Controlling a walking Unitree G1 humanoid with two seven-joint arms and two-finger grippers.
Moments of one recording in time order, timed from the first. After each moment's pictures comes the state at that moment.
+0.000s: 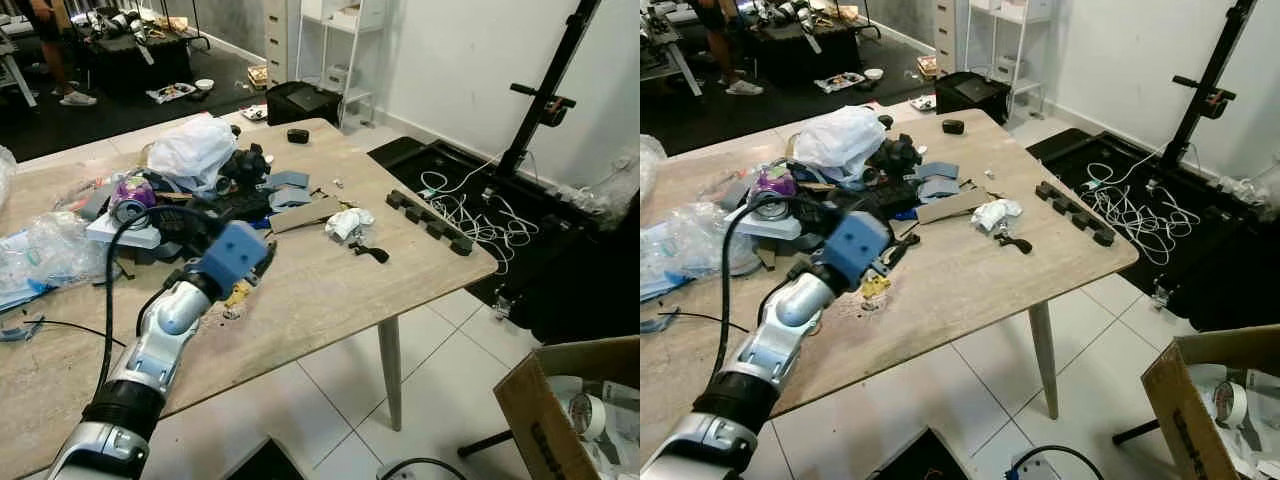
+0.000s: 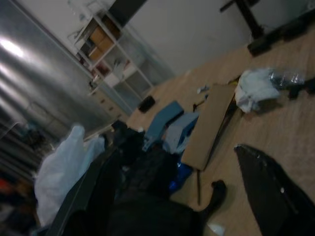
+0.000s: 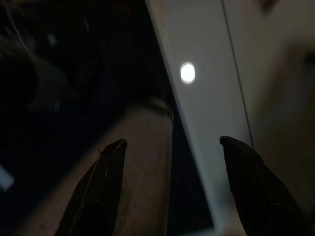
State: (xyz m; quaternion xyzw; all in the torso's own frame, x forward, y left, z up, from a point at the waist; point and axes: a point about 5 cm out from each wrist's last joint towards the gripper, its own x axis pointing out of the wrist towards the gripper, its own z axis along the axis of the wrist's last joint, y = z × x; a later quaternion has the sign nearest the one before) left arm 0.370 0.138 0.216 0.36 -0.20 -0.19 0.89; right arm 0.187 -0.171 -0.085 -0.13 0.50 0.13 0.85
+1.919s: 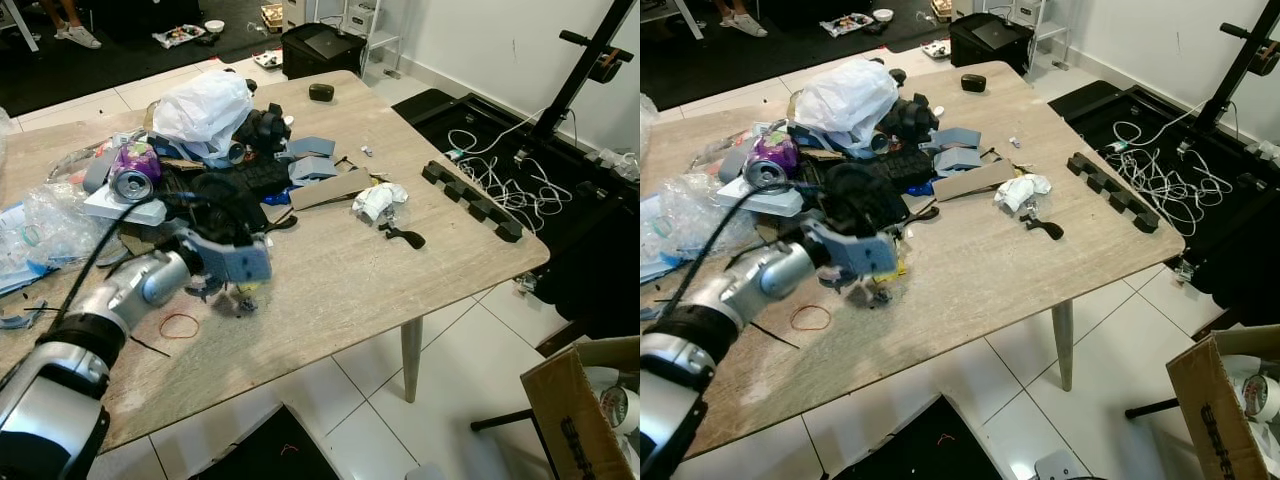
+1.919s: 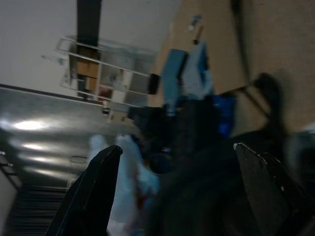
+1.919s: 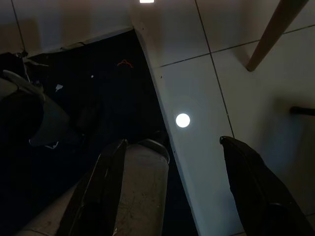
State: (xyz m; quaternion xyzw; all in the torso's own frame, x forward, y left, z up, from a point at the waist) left arm 0.391 0.172 0.260 0.62 -0.24 -0.17 0.73; right arm 0.163 -0.194 -0.088 -0.12 0.46 0.11 0.88
